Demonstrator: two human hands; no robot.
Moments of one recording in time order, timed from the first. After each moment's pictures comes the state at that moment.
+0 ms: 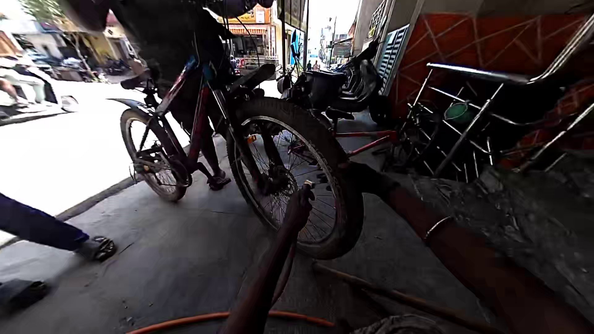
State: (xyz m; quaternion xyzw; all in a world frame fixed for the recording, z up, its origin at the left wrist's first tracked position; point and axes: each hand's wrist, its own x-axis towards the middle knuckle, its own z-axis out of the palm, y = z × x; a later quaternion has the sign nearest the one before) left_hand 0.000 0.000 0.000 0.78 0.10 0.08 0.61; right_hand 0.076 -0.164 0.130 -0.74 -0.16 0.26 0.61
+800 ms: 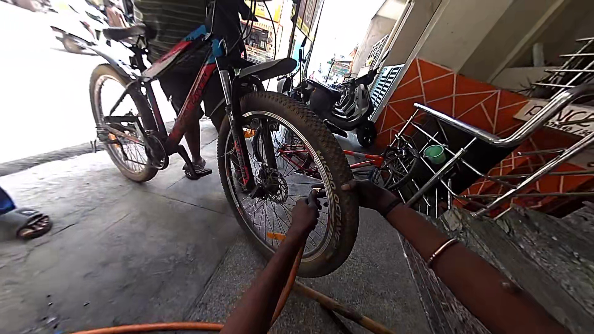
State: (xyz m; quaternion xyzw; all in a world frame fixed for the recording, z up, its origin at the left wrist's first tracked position) left_hand 0.067 -0.017 -0.021 0.64 0.13 0.02 0.76; right_hand 0.170 -0.180 0.084 -0.70 -0.18 0.35 0.60
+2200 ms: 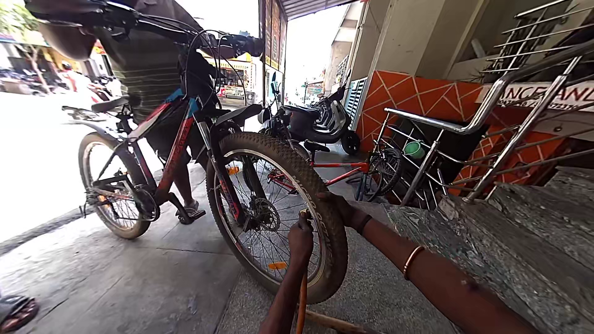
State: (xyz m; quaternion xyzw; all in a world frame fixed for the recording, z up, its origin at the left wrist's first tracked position) left_hand 0.089 -0.035 -0.023 0.70 0.18 0.08 0.69; right_hand 0.167 -0.164 0.058 -0.63 -0.24 0.27 0.69
